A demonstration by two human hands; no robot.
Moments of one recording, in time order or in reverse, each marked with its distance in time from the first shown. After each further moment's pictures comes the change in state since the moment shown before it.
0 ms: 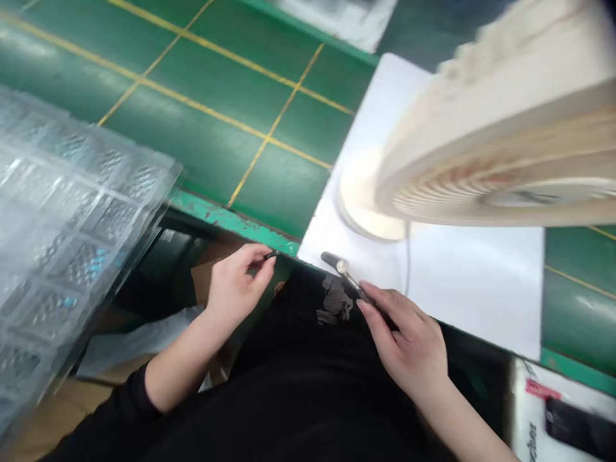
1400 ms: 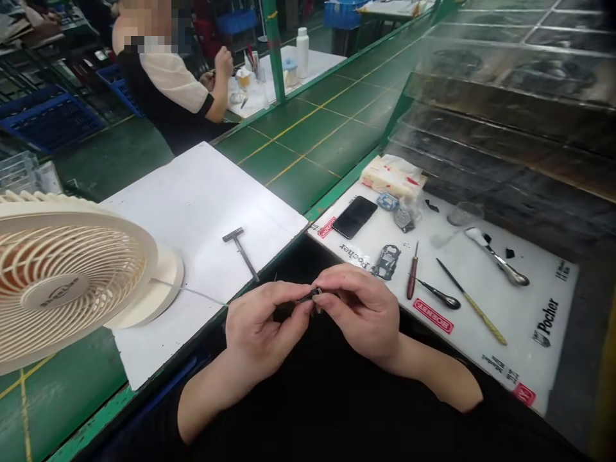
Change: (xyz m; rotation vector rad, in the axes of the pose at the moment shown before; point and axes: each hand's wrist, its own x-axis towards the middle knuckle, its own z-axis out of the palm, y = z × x) left_hand -0.072 0.321 0.141 -0.647 -0.801 1.007; right_hand -0.196 0.004 -0.124 0.433 1.101 0.274
